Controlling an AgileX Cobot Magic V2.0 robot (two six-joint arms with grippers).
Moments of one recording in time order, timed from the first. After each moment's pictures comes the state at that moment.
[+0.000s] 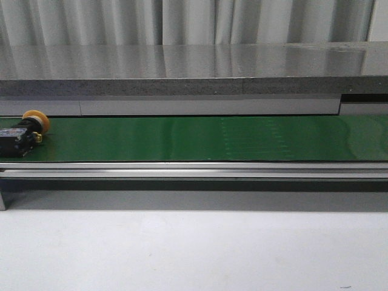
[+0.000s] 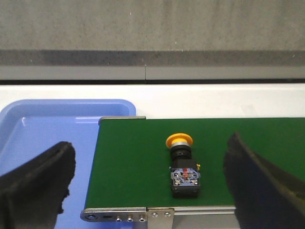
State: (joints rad) left arm -0.09 0.69 -0.54 -0.03 0.24 0.07; right arm 0.04 -0.01 0.03 -0.03 0.05 0.07
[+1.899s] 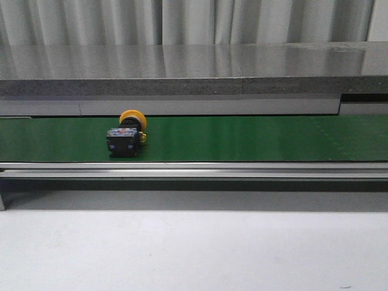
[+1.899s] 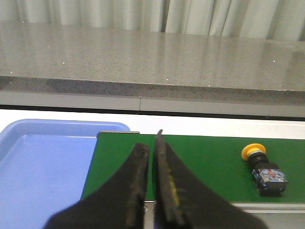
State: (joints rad) left arm -0.09 0.29 -0.32 -0.09 0.22 0.07; right arm 0.04 -0.01 0.03 -0.03 0.04 0.07
